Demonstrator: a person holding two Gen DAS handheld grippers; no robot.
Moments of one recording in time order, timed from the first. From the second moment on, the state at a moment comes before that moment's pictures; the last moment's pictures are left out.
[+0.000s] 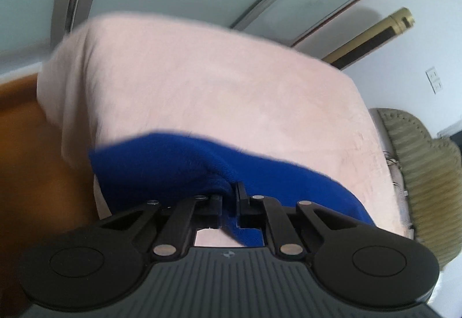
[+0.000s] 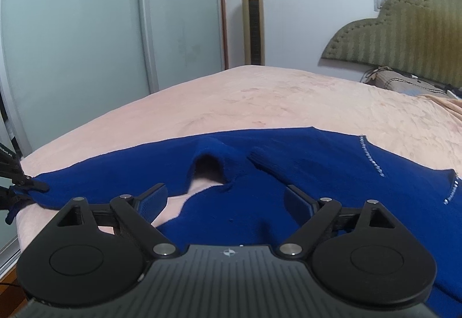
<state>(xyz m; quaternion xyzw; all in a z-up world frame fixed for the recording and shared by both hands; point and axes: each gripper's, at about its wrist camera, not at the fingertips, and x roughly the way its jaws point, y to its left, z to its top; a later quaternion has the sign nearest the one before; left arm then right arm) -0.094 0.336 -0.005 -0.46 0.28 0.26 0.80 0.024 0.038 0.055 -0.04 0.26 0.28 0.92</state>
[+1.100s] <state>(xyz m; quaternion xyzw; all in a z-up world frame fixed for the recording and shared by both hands) 0.056 -0.062 -0.002 0.24 0.31 -0.26 0.88 -0.019 -0.212 0.024 0.21 0.24 -0.03 0.95</state>
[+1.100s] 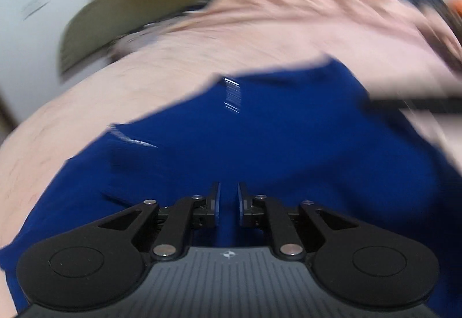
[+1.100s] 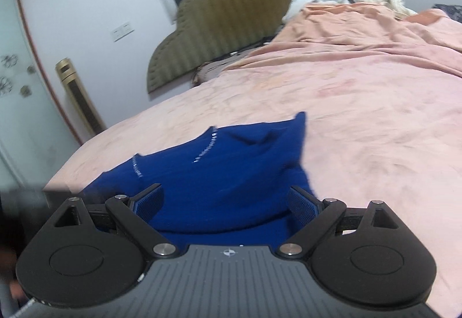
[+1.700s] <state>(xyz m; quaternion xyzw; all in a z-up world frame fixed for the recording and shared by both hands) 0.059 0.098 0.015 0.18 0.27 -0.02 0.94 0.099 -0.066 0.033 -0.03 0.30 0.14 0.94</state>
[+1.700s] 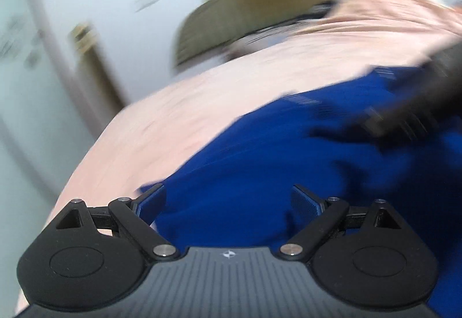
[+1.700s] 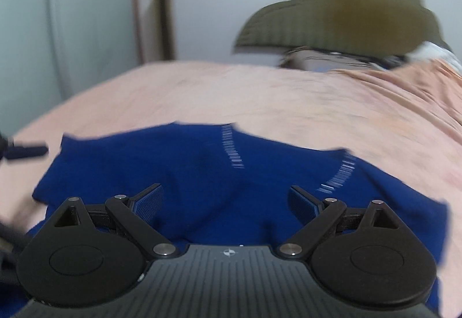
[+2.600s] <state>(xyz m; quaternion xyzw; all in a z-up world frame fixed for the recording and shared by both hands) 0.061 0.132 0.009 0.14 0.31 0.02 0.94 0.142 -0.178 0.003 0.26 0.34 0.09 0.90</state>
